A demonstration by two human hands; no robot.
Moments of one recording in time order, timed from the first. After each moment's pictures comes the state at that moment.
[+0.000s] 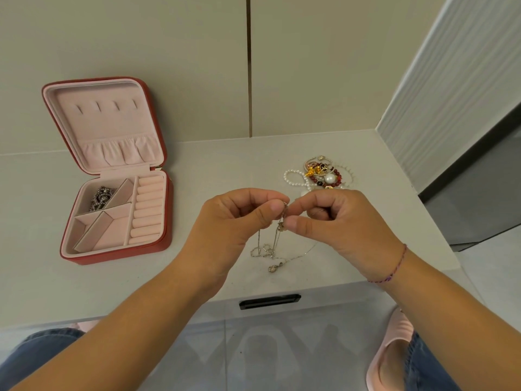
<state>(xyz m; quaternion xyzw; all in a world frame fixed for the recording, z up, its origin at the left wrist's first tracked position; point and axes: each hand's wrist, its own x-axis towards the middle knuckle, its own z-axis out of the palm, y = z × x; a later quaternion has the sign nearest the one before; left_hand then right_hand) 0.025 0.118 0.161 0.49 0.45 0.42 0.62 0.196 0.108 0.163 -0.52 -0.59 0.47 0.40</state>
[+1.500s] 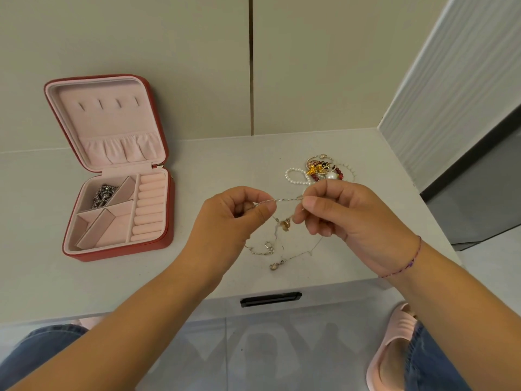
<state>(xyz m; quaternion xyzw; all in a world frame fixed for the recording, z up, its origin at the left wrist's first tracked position) 0.020 0.123 0.149 0.54 0.52 0.39 0.54 0.204 0.111 0.167 -0.48 -0.50 0.59 0.41</state>
